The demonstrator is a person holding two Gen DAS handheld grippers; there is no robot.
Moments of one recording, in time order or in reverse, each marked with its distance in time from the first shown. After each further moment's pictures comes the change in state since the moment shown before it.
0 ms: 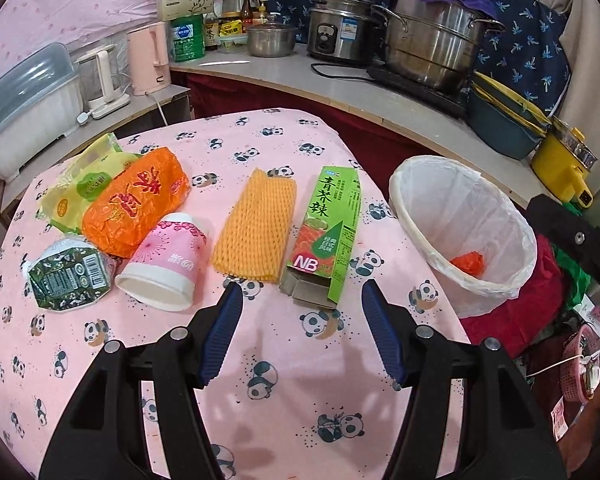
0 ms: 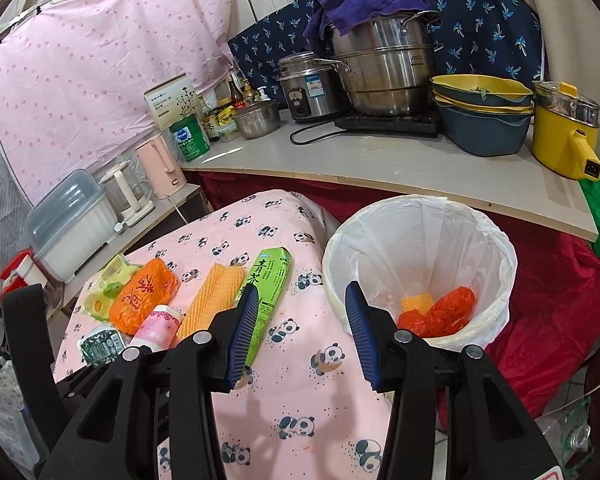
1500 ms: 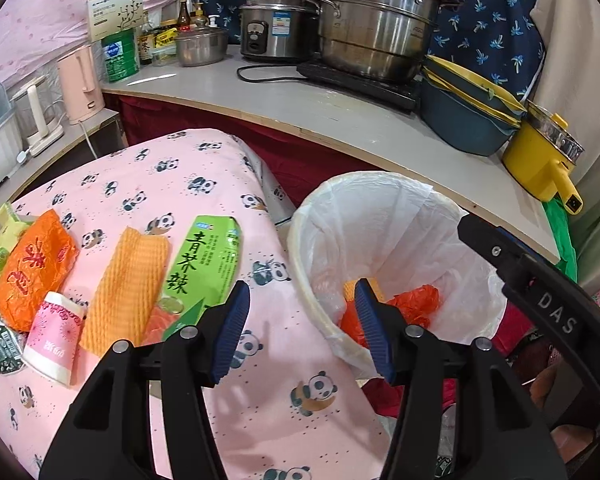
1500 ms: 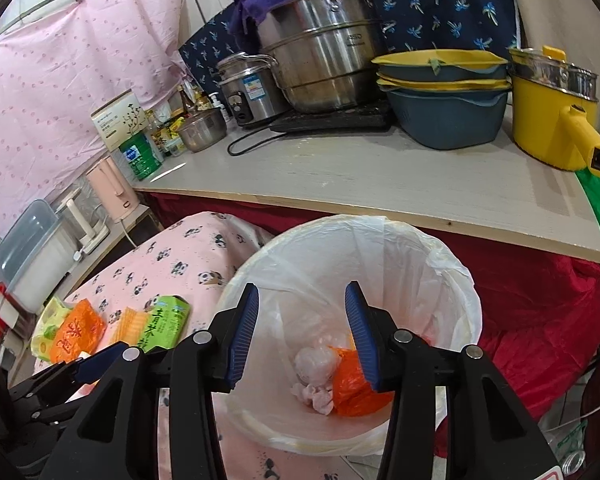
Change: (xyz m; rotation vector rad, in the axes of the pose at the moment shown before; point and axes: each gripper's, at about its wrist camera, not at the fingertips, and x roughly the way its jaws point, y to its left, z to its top) left arm 0.062 -0.105 0.055 0.086 0.006 -0.094; right arm 0.073 -0.107 0.042 0.075 -0.006 -0.049
